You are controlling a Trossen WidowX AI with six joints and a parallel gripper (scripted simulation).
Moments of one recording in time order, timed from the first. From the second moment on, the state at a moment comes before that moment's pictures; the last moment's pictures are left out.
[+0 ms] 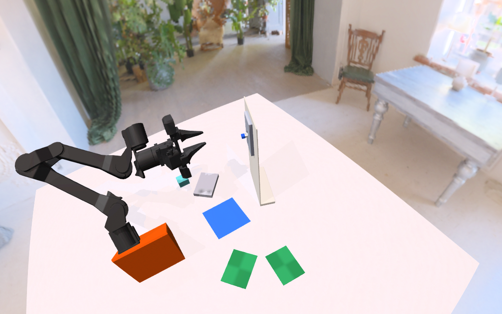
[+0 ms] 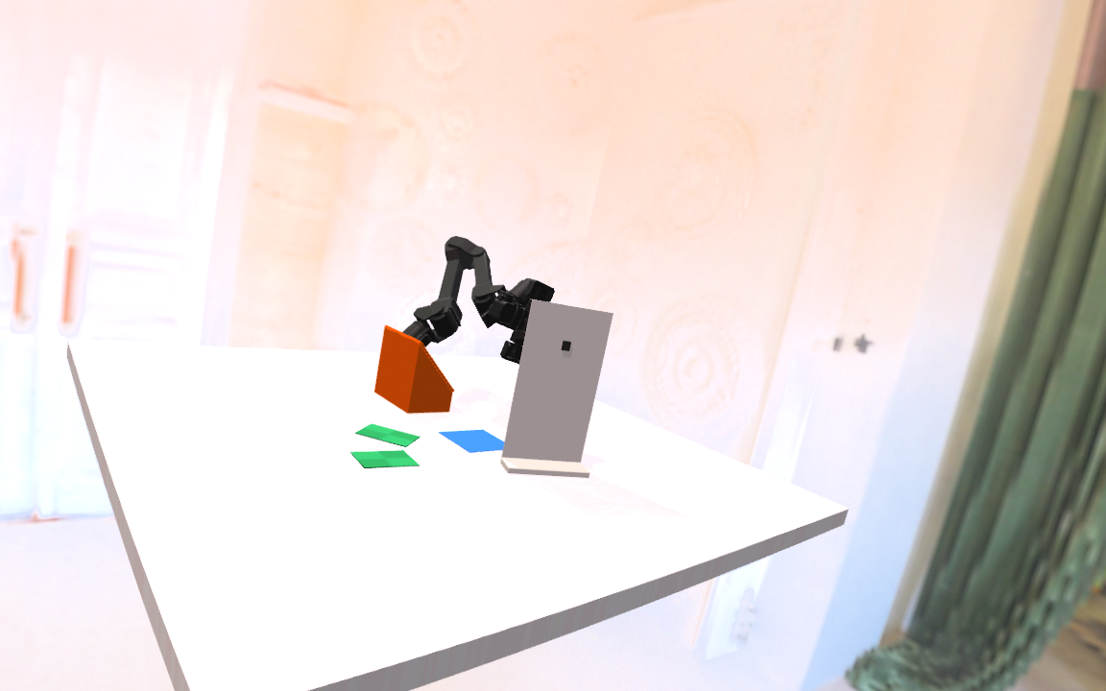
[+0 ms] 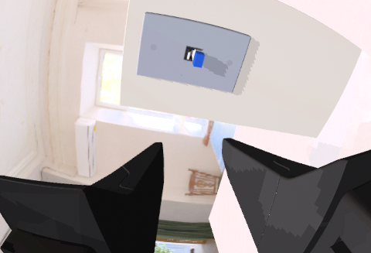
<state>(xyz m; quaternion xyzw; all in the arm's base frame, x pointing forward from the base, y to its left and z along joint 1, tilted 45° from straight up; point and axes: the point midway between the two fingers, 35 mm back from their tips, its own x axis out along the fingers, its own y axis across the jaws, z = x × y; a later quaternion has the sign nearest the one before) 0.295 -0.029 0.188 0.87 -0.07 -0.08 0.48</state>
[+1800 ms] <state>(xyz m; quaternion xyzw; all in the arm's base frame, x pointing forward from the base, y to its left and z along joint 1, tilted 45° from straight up) 0.350 -0.059 0.155 0.92 -0.09 -0.08 0.38</state>
